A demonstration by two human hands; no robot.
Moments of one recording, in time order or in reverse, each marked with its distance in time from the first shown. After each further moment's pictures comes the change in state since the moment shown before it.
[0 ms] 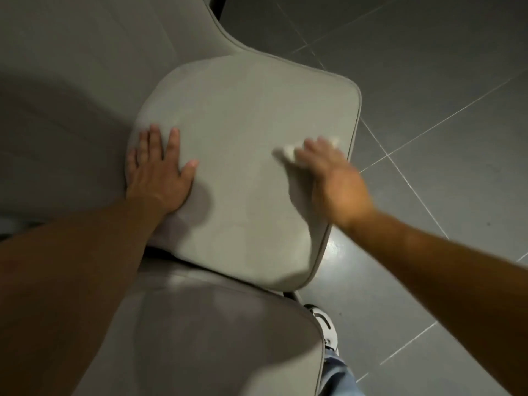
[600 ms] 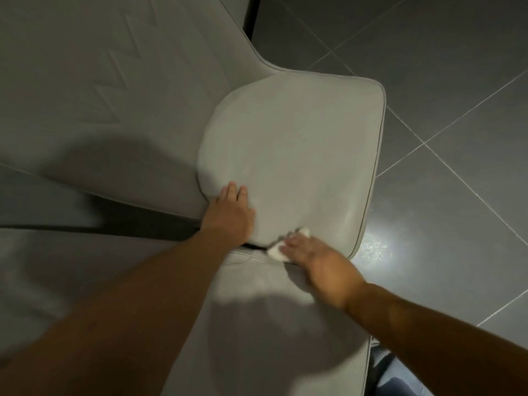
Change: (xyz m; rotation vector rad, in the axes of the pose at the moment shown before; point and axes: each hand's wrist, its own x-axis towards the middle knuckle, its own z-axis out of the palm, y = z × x) left_hand -0.100 0.011 -0.038 0.149 -0.271 0.206; right_hand -0.123 -0.121 0.033 0.223 -0.456 -0.114
